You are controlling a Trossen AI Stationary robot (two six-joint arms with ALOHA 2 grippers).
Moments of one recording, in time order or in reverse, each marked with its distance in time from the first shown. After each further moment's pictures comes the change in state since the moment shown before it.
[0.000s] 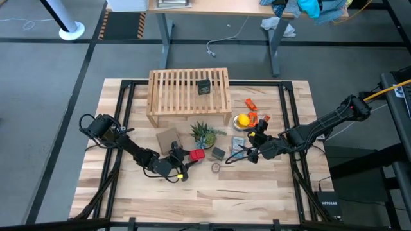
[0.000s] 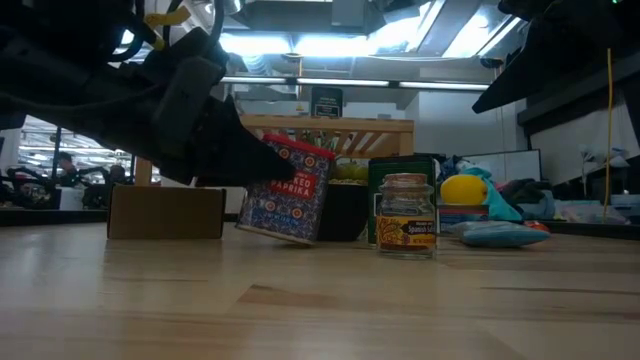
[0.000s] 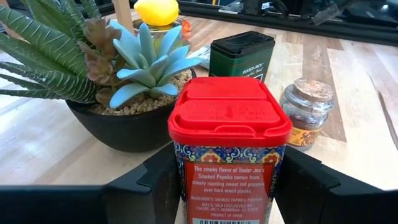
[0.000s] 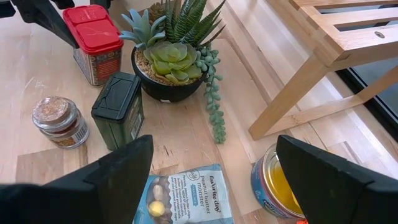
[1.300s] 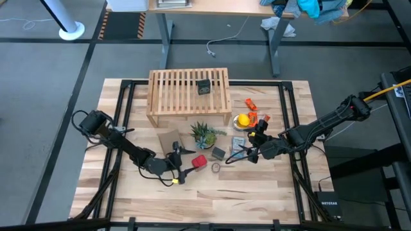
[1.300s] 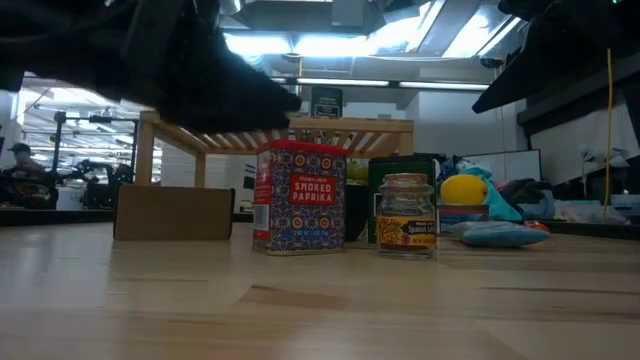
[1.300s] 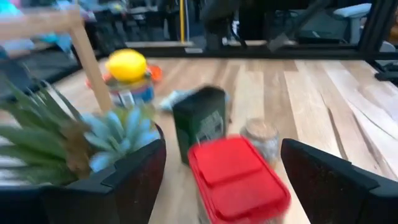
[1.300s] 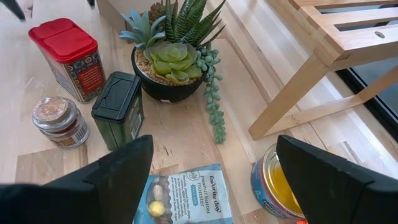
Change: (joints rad) left arm -0.027 -0.108 0.000 0.056 0.050 0.259; right arm 0.000 0.000 0.000 0.000 0.000 0.000
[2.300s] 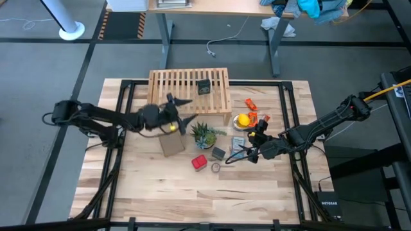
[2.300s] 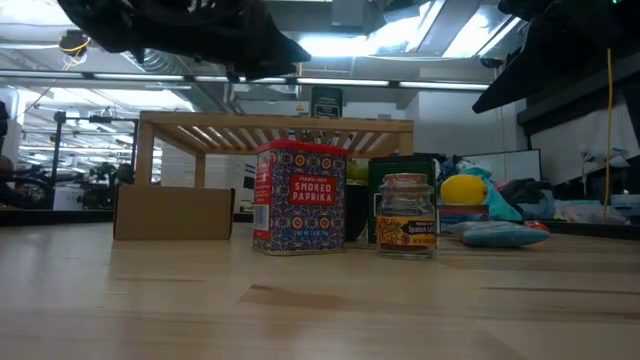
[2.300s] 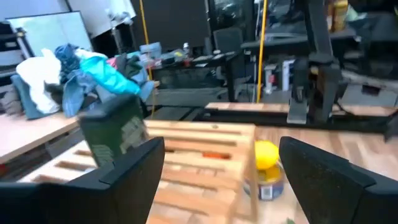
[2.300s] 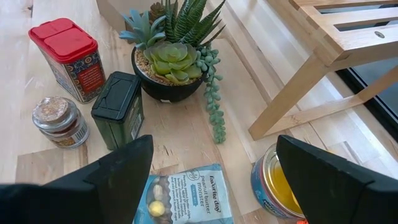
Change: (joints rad) left arm 0.604 -0.475 0.000 -0.231 0.420 0.259; right arm 0.000 0.000 0.000 0.000 0.000 0.000
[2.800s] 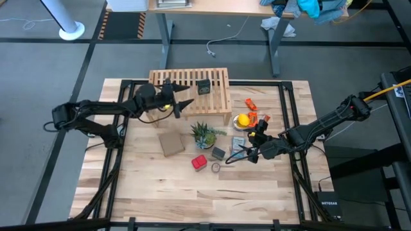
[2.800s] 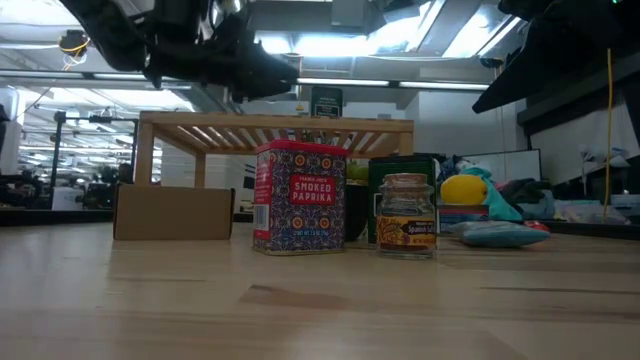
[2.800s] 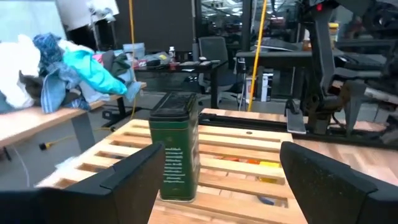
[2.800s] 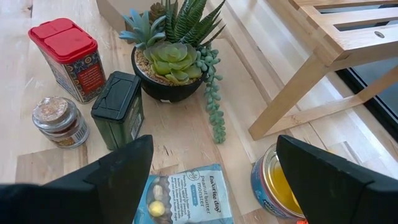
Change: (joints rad) left arm 0.374 0.002 0.000 -0.004 0.468 -0.079; right arm 0.000 0.000 0.000 0.000 0.000 0.000
